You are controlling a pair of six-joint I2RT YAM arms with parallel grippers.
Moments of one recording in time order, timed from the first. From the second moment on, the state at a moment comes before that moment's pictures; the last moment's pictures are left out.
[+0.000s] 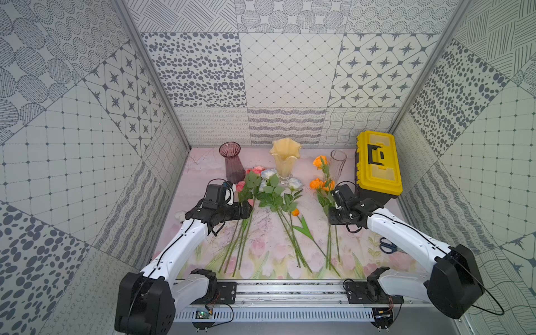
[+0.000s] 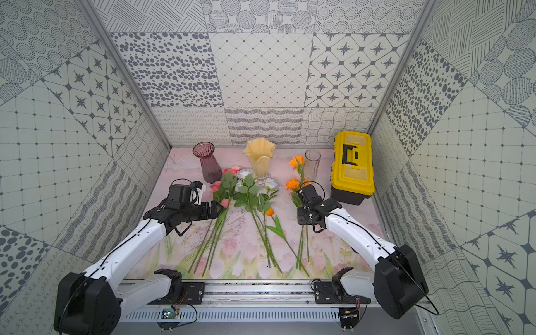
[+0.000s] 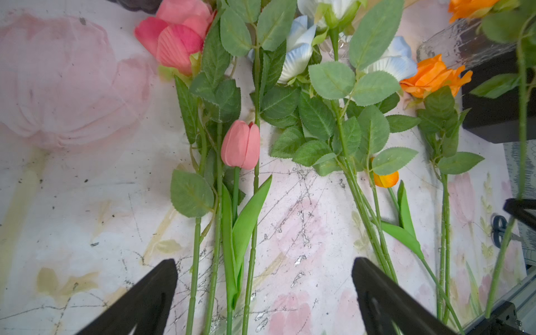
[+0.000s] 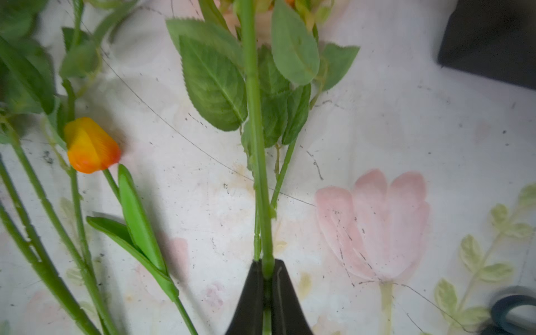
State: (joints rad) left arm -0.15 1.12 0.74 -0.51 0.27 -0.29; right arm 0.52 1.24 0.90 -0.77 0.19 0.46
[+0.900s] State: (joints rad) left arm -0.16 1.13 0.74 -0.51 0.28 -0.29; right arm 0.28 1.55 1.72 -0.41 0.41 0.10
